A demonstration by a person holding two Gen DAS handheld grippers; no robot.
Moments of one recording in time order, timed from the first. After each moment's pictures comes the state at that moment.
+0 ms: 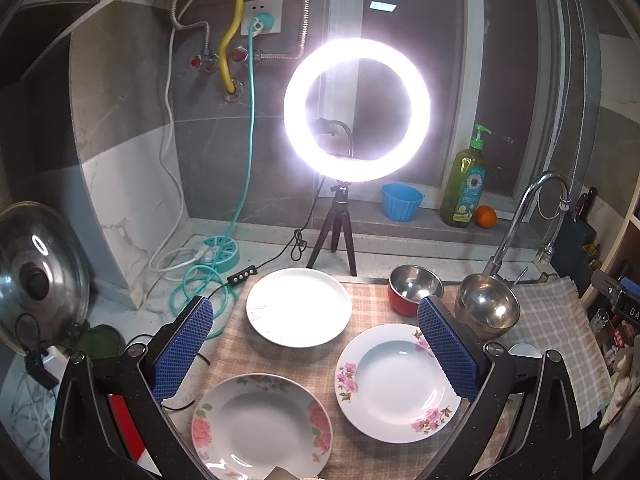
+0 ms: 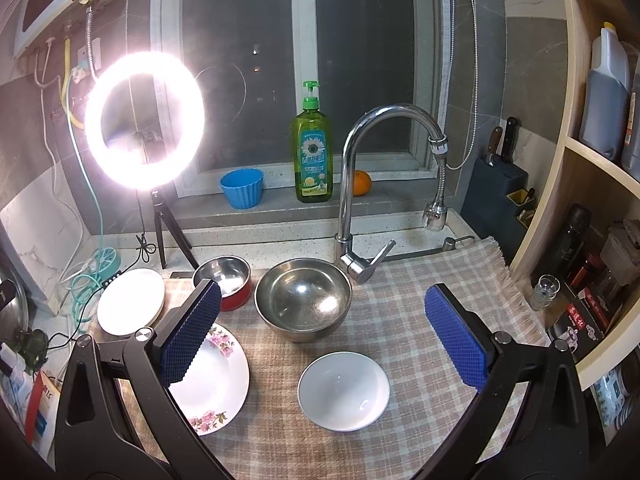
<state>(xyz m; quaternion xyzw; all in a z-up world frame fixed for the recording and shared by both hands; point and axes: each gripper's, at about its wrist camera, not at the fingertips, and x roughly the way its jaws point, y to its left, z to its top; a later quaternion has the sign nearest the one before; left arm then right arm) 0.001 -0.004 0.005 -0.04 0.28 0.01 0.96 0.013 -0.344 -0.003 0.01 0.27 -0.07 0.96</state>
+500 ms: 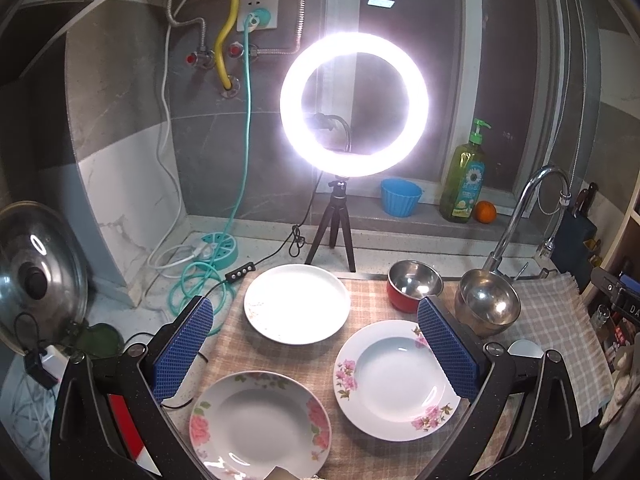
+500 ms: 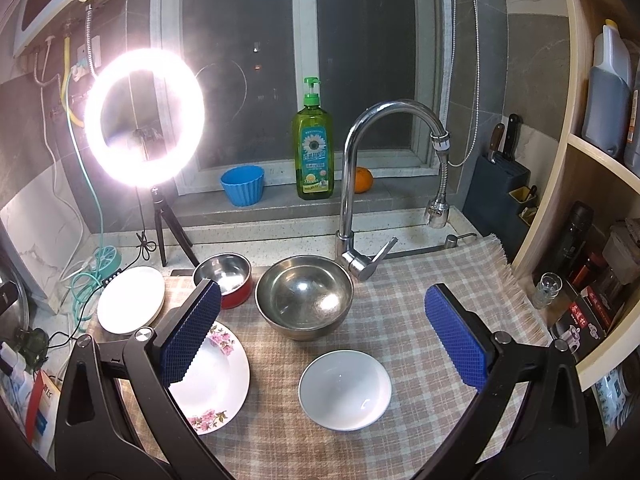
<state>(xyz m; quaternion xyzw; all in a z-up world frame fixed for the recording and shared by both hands) 0.003 -0.007 0.001 -0.03 0.29 0.01 0.96 0.013 -0.344 -0.007 0.01 0.27 -0.07 0.96</state>
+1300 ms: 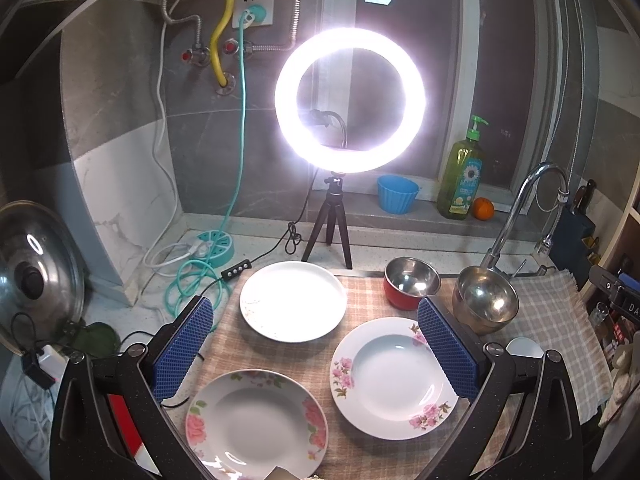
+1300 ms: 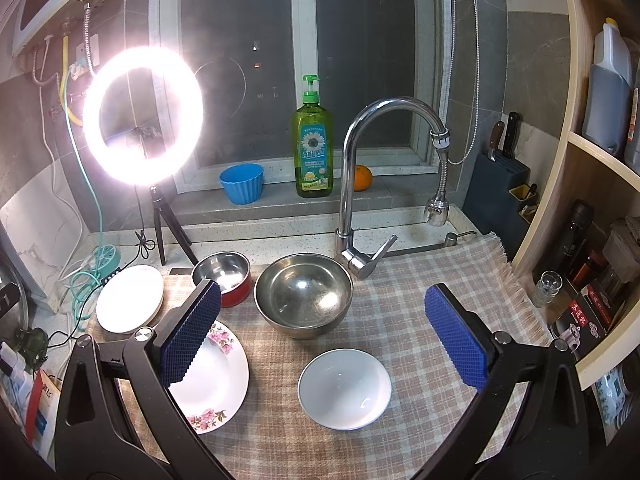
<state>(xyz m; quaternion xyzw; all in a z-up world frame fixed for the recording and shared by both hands) 0.005 -0.012 0.001 -0.03 0.29 0.00 0.96 0.014 -0.345 -0.010 0.01 0.28 -0.07 0.96</state>
